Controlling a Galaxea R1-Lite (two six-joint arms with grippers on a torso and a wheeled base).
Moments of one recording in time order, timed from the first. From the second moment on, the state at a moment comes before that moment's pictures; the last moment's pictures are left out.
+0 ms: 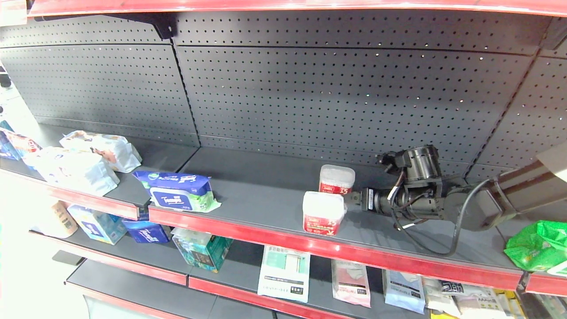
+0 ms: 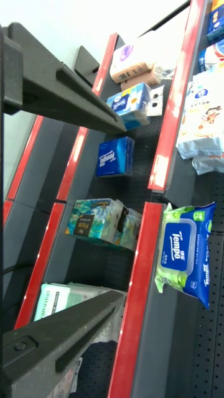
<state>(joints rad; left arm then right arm) 0.18 0.00 0.00 0.01 -0.04 0.00 0.33 2.00 -0.96 -0.36 0.17 0.37</state>
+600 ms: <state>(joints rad) 0.18 0.00 0.00 0.01 -0.04 0.00 0.33 2.00 -0.95 -0.36 0.17 0.37</state>
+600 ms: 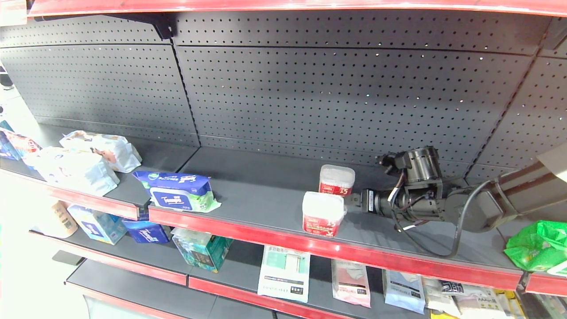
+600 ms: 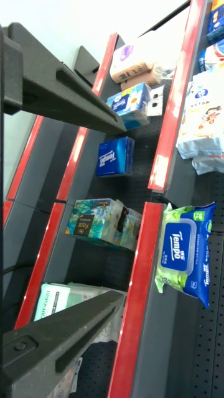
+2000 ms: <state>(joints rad) 0.18 0.00 0.00 0.01 -0.04 0.00 0.25 1.98 -0.94 -0.35 0.19 0.31</state>
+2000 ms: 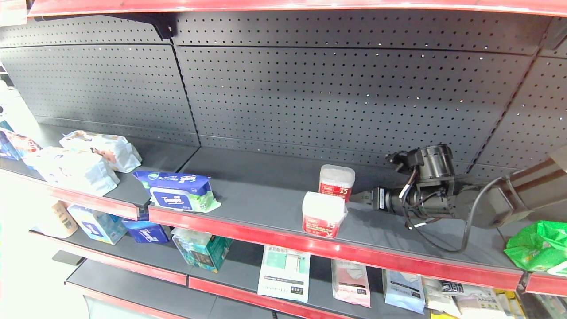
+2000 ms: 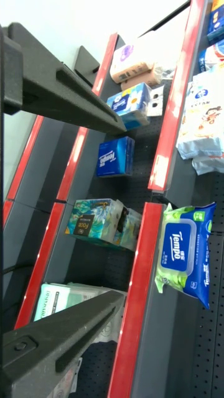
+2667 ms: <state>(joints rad) 0.18 0.00 0.00 0.01 -0.04 0.00 0.11 1.47 -0.69 -0.35 0.15 0.02</state>
